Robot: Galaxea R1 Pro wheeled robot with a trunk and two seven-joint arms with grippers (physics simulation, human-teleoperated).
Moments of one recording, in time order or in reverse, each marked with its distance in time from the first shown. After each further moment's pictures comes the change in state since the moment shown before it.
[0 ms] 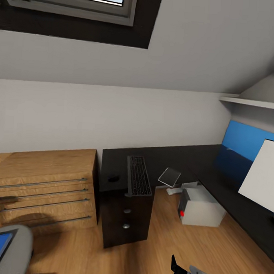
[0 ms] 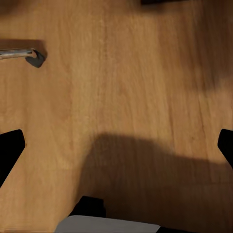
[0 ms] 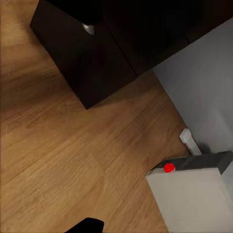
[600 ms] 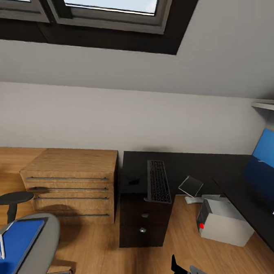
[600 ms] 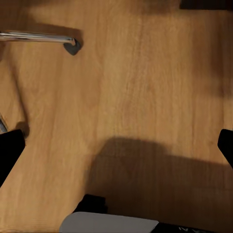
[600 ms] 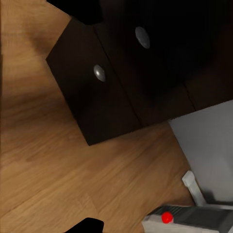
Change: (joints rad) left arm 0.000 0.002 0.001 0.000 -0.003 -0.002 -0.001; right arm 0.001 -0.001 0.001 -0.001 0.002 -0.004 0.000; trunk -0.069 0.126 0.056
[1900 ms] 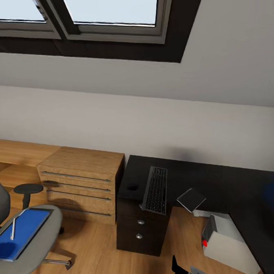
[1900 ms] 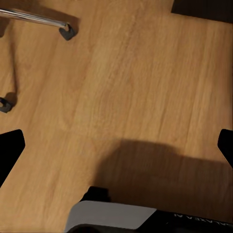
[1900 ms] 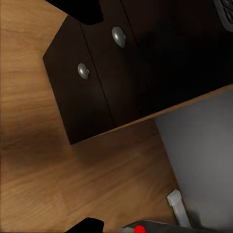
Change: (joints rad) left arm 0.000 0.001 0.001 0.002 0.004 0.007 0.001; right arm 0.002 -0.004 -0.001 0.001 -0.002 0.001 0.000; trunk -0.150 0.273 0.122
